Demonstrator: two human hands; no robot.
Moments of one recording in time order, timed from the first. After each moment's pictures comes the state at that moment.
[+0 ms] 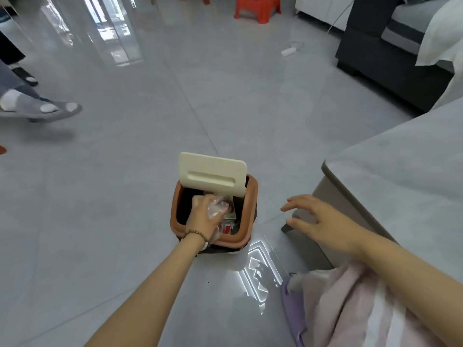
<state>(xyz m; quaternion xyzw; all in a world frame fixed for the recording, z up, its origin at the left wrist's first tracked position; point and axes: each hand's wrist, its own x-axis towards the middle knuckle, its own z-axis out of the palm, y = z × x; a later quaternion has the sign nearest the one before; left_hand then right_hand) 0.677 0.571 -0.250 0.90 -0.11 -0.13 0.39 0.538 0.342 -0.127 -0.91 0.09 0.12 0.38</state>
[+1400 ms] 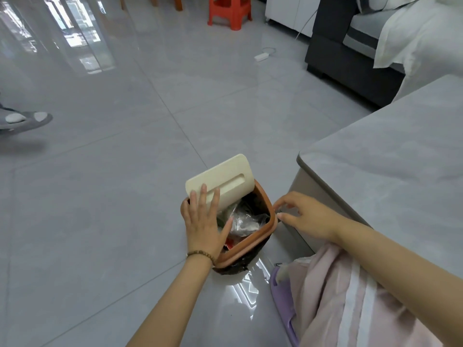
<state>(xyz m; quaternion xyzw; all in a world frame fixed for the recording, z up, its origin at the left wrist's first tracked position) 0.624 0.553 -0.238 0.95 -0.24 0.12 0.15 0.524 0.343 -0.122 -0.92 0.13 0.13 0.33</state>
